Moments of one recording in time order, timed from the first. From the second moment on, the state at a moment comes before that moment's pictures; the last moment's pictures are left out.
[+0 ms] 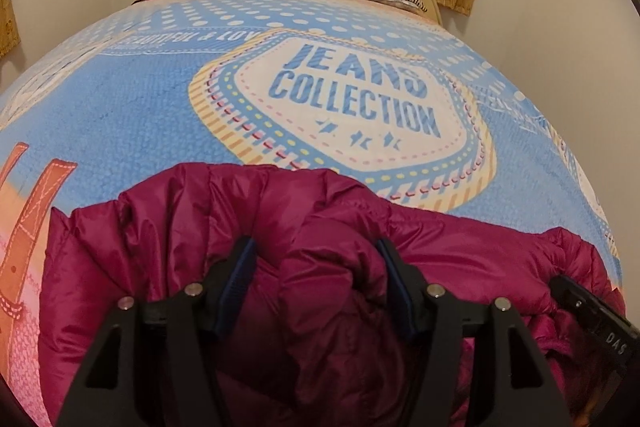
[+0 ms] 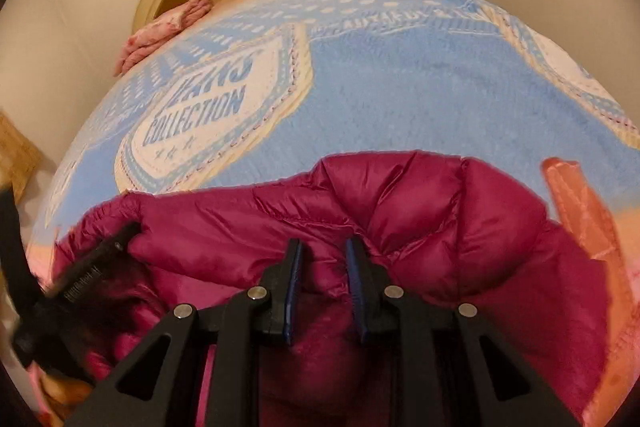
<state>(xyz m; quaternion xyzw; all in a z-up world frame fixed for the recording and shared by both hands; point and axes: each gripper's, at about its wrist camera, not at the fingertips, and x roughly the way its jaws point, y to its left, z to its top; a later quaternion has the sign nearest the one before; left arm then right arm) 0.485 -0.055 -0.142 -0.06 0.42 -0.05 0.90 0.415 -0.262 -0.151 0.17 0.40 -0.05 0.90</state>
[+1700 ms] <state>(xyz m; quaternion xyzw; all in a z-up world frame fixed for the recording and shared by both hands) 0.074 0.174 -0.162 -0.11 0.42 -0.20 0.88 -0.066 -0.222 -0.176 0.16 0.44 -0.02 0.88</state>
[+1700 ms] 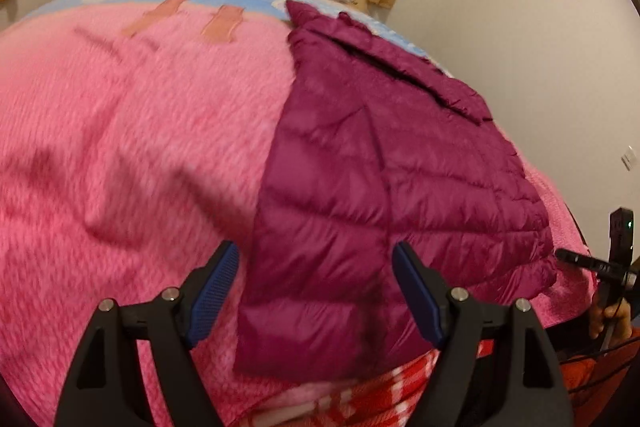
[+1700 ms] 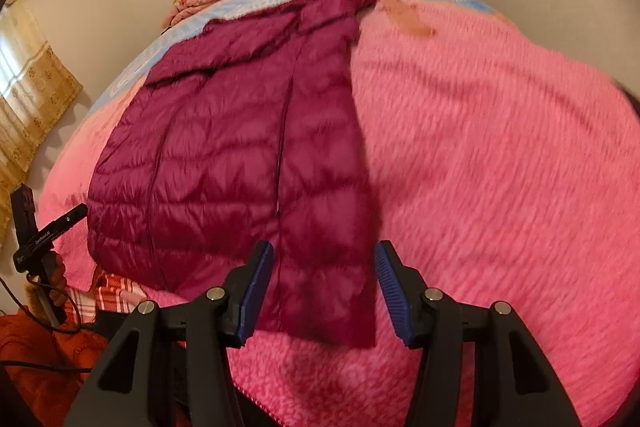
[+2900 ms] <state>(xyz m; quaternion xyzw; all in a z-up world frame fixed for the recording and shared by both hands) 0.068 0.132 -0.187 -0.02 0.48 -0.18 0.86 -0.065 -0.202 -0.204 0.16 0.47 0.02 0.87</state>
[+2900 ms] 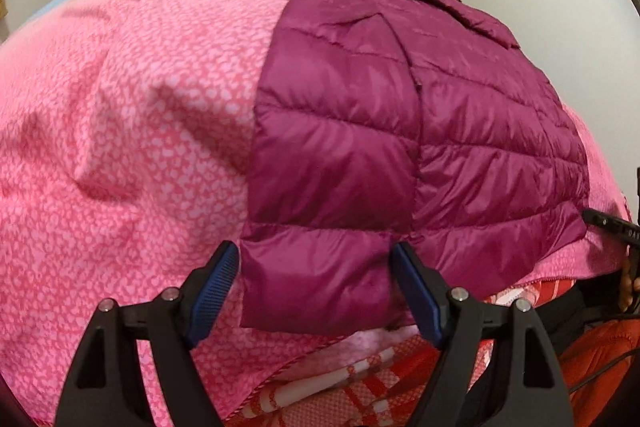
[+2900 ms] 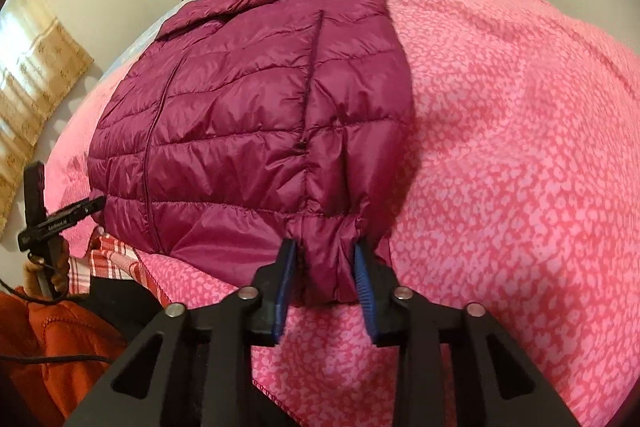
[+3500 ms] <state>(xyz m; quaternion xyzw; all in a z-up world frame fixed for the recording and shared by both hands) 0.055 0.144 -0.169 -0.14 0.41 -0.33 0.84 -0.077 -0.205 -0.185 0.19 0.43 0.08 0.88</state>
